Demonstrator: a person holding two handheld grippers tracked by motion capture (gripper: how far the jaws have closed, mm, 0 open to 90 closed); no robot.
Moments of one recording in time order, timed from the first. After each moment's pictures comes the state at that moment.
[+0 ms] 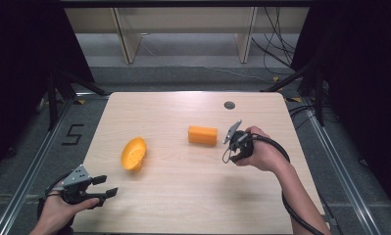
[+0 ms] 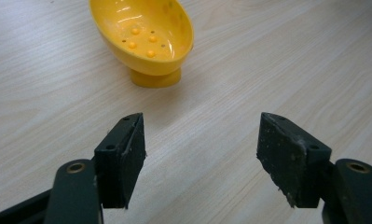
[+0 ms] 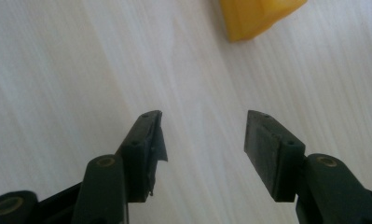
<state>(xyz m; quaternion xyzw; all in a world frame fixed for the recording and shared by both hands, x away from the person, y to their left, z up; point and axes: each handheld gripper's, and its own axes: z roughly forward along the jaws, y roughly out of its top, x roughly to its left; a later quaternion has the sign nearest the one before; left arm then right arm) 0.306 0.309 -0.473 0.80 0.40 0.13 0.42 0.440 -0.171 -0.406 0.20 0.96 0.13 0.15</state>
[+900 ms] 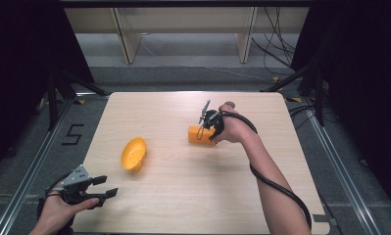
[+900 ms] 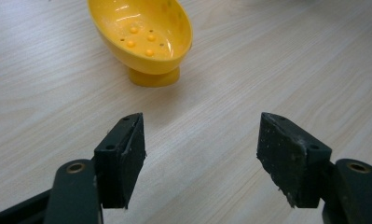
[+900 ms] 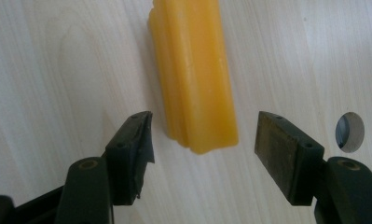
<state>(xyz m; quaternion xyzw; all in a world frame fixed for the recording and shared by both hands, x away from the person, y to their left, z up) 0.306 0.309 -0.474 0.80 0.39 0.13 0.43 0.524 -0.104 -0.413 0.13 0.97 0.09 0.18</state>
